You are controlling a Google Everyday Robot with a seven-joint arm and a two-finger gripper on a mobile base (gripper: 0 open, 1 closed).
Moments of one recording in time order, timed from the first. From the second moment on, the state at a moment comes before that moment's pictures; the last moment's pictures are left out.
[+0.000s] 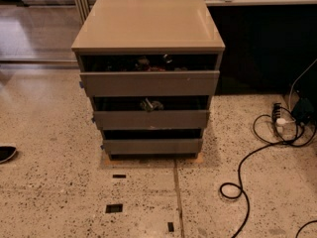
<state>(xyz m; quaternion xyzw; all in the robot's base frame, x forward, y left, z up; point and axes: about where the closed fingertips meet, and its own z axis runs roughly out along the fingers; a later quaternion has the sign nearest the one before) -0.064 0.025 1.469 -0.31 0.50 0.35 0.73</state>
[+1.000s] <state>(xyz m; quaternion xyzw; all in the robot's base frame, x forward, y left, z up) -0.042 -0.018 1.450 -0.27 0.52 0.34 0.73</state>
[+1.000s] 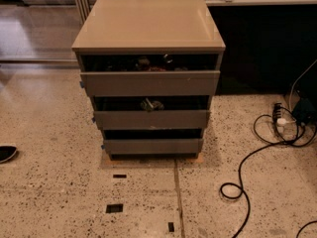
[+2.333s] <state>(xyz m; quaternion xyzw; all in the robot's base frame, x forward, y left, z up) -0.014 -0.213 1.338 -0.16 0.59 0.26 0.75</state>
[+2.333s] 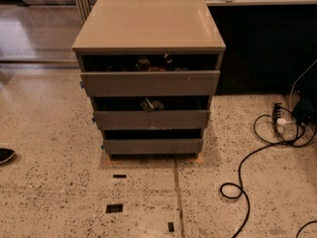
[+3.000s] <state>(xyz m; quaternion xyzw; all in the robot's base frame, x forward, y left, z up) 0.018 -0.227 1.328 -0.15 0.60 0.24 0.75</state>
